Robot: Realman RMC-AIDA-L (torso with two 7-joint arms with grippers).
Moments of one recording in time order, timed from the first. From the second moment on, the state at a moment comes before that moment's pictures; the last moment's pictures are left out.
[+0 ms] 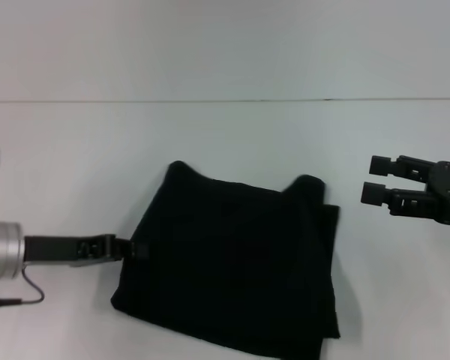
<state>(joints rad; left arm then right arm) -0.62 -2.05 0.37 0.57 2.48 1.48 -2.12 0.54 1.98 -0.58 -0.59 -1.90 -1.75 1.56</state>
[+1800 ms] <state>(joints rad) -0.50 -2.09 0.29 0.63 2.20 1.79 -1.37 0.53 2.02 -0.57 -0.55 -1.86 -1.80 1.45</state>
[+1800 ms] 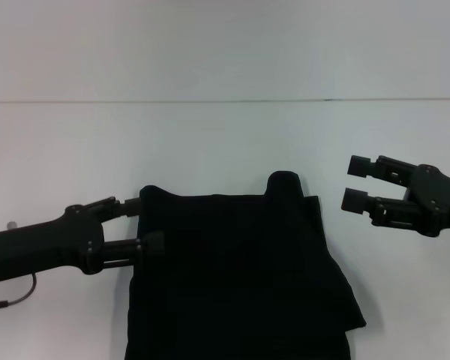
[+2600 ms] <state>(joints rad) -0.55 -2.08 0.34 0.62 2.19 1.90 -1.33 0.58 1.99 -0.67 -0.60 -1.96 -1.93 1.45</state>
